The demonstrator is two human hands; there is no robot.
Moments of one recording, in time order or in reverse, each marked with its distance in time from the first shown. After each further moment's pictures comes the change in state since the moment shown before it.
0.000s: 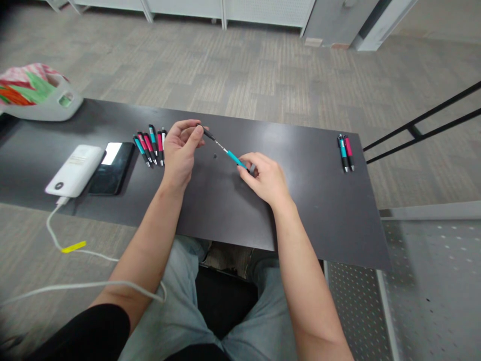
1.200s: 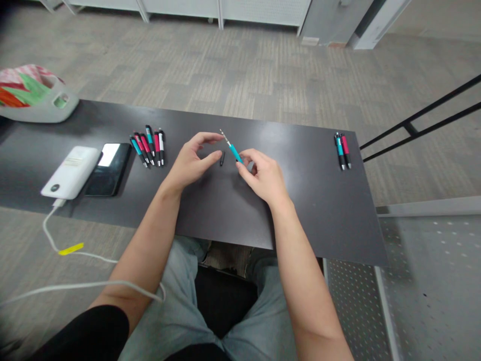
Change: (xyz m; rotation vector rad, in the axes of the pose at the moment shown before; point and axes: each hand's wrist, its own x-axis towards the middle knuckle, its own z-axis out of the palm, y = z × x) left_hand -0.017 0.011 -0.002 0.390 -0.358 0.113; right_hand -0.002 0.006 0.003 0.025 0.047 -0.029
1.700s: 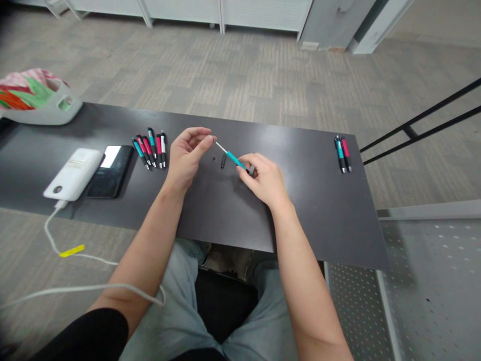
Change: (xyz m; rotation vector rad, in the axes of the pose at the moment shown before) left_hand 0.014 -0.015 0.015 -0.503 0.284 -0.059; right_hand 0.002 -0.004 -0.003 -0.027 -0.023 0.012
